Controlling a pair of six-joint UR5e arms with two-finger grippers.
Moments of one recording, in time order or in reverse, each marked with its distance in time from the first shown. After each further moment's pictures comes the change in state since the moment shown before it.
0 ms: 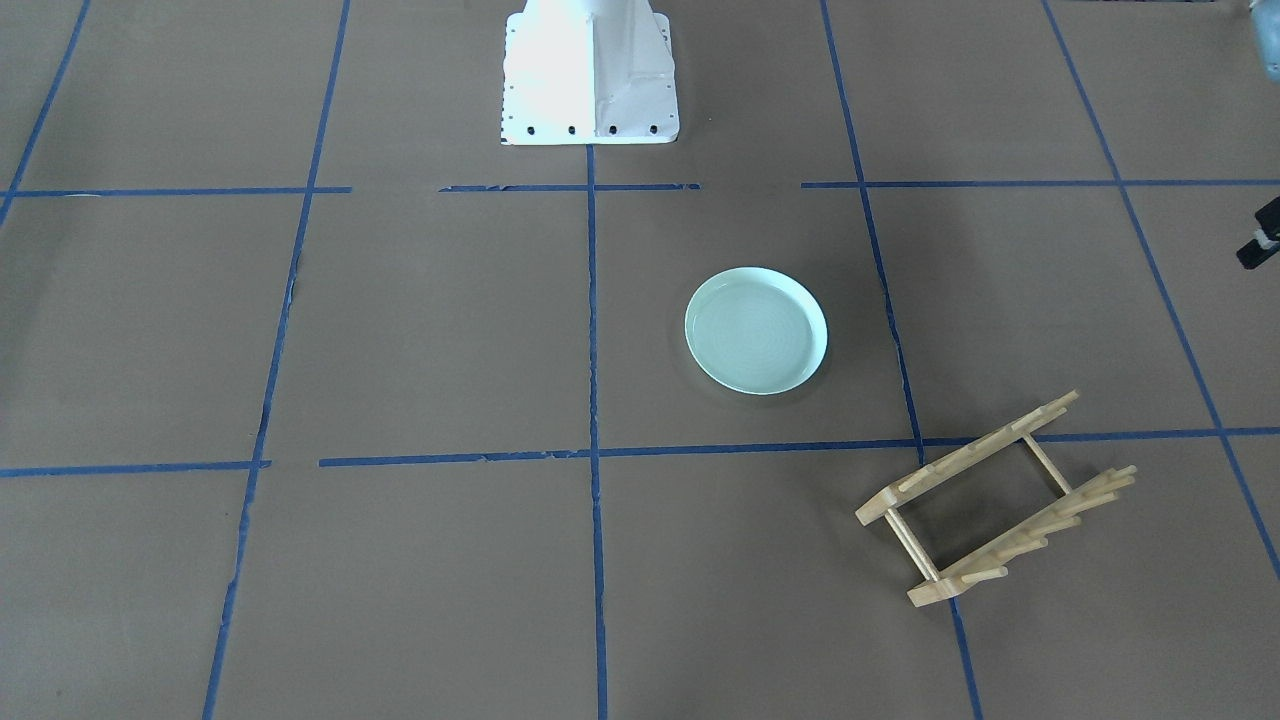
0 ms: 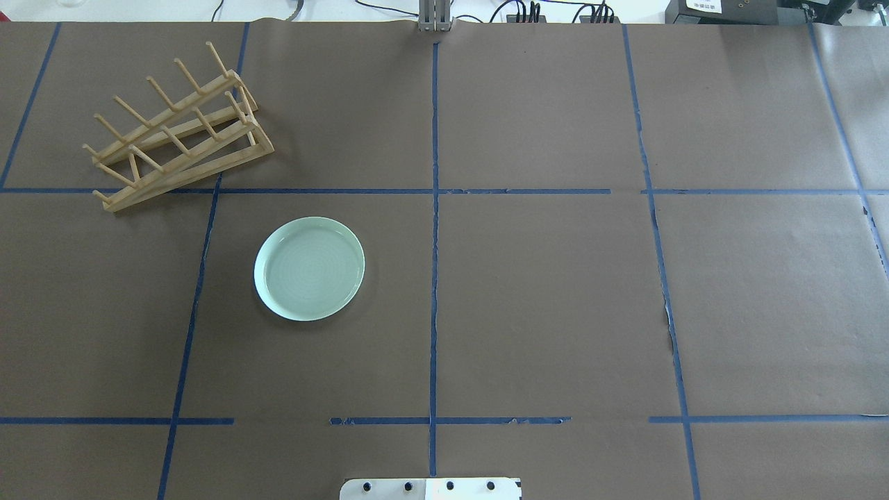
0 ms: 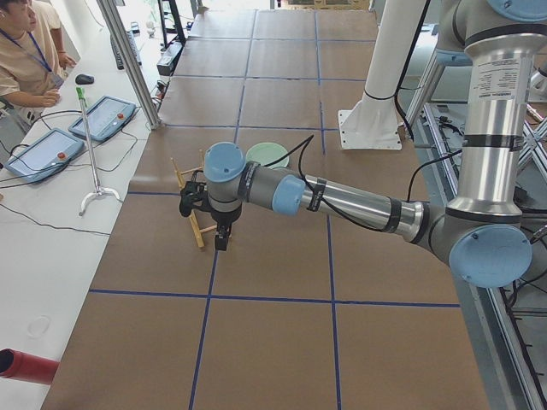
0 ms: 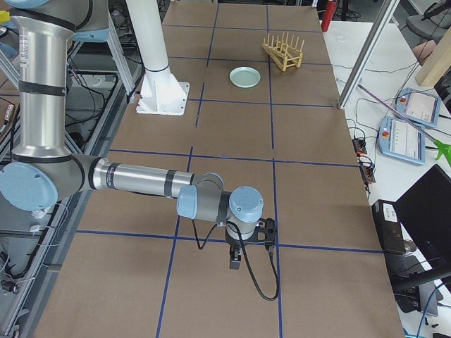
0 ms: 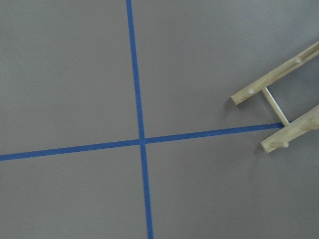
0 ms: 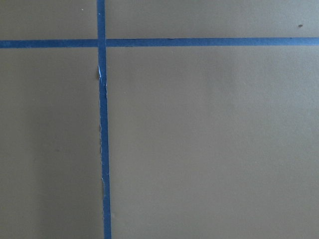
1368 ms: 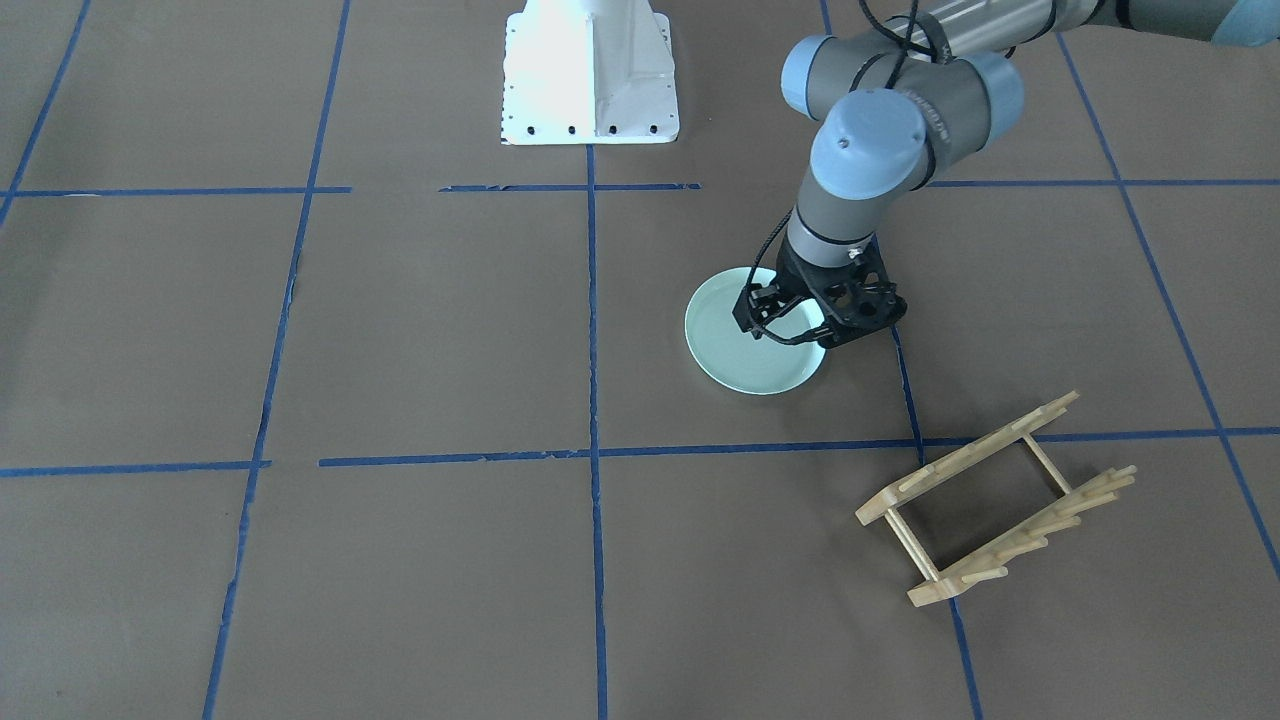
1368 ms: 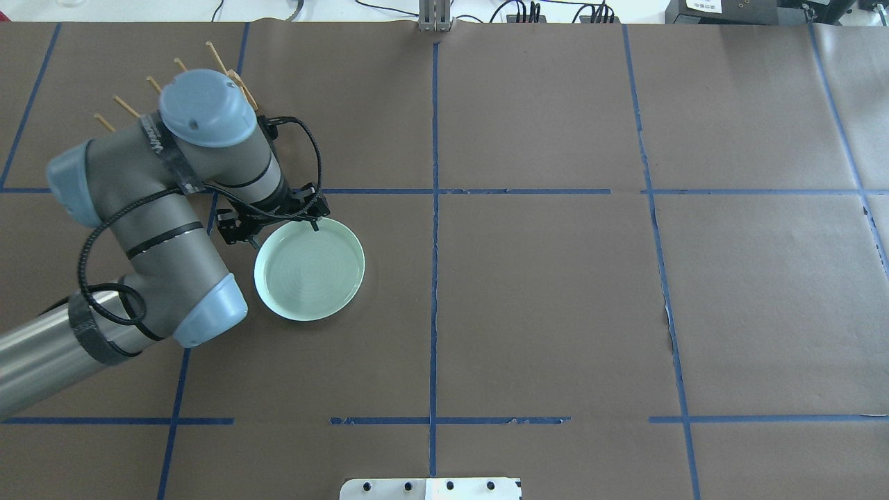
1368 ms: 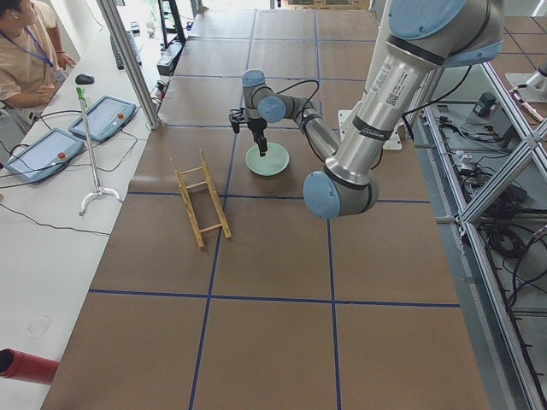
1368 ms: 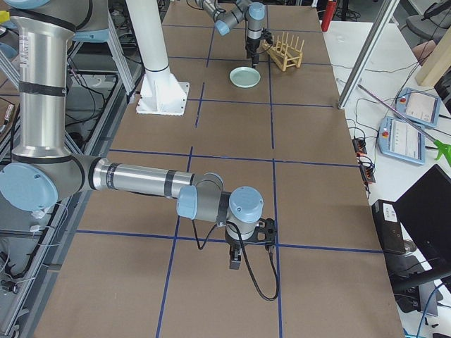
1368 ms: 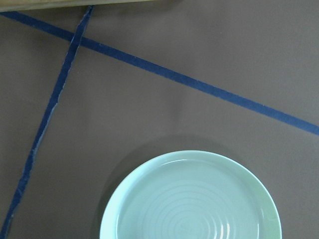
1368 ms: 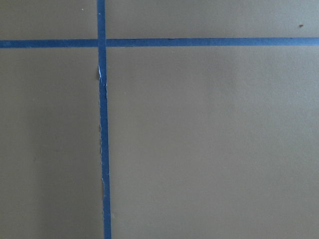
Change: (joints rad) left arm 0.737 -0.538 0.211 0.139 0.420 -0.931; right arm 0.000 0.000 0.000 0.000 0.000 0.000
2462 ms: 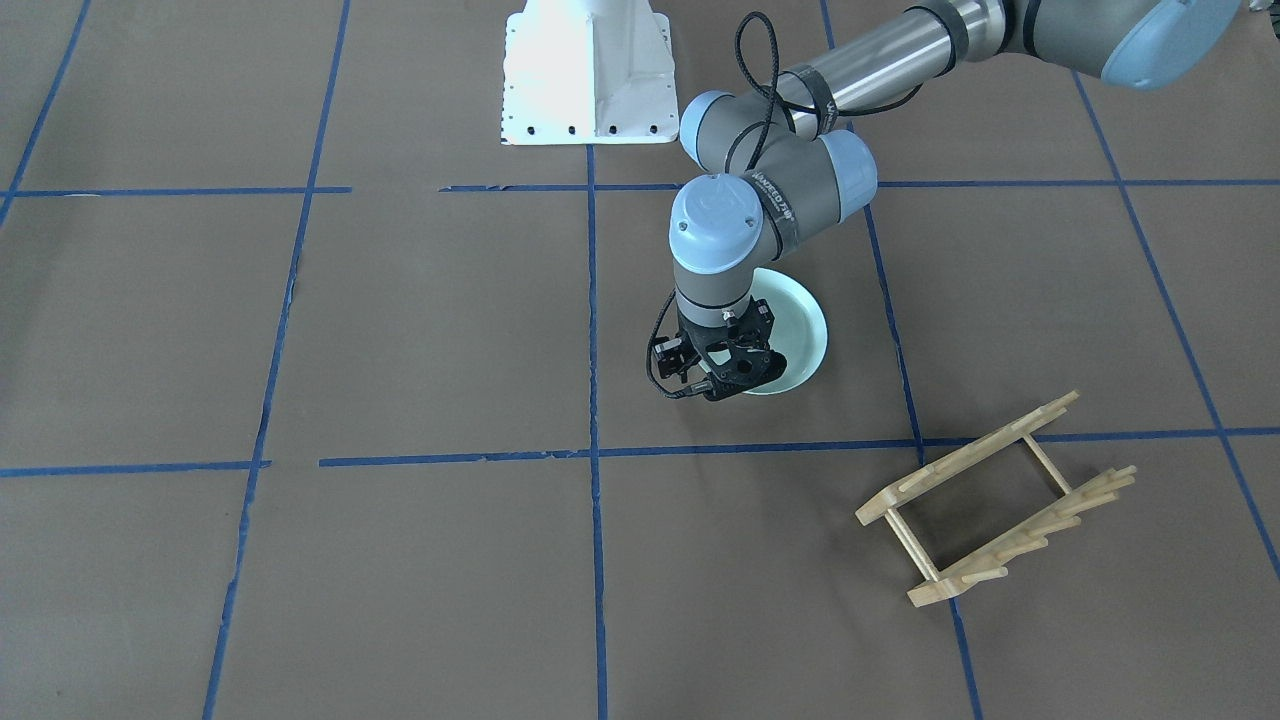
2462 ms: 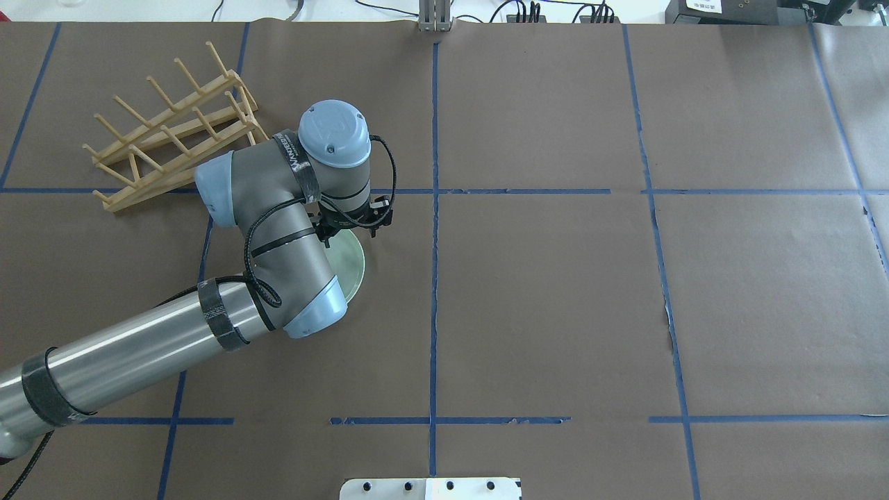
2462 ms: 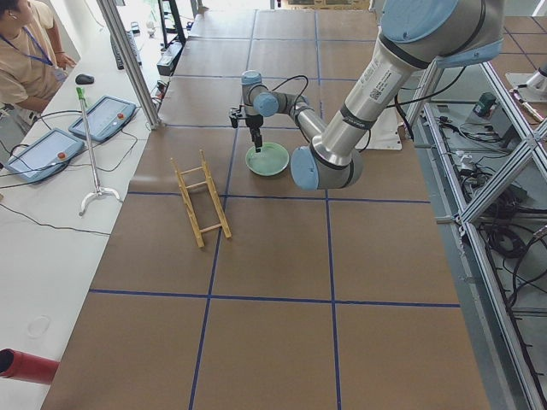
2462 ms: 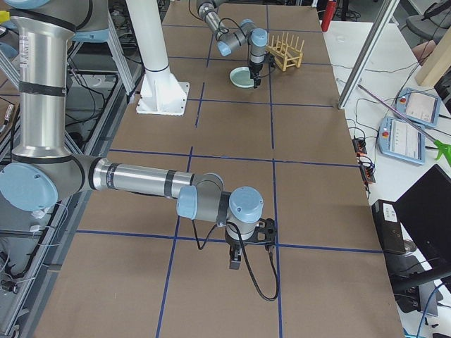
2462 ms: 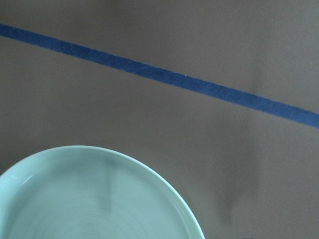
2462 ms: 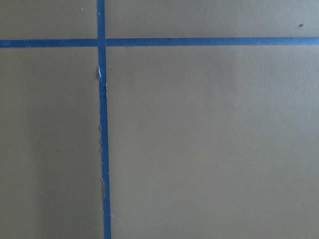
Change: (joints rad) left arm 0.056 -0.196 0.291 -0.074 0.063 0.002; right arm 0.000 0.000 0.000 -0.001 0.000 0.000
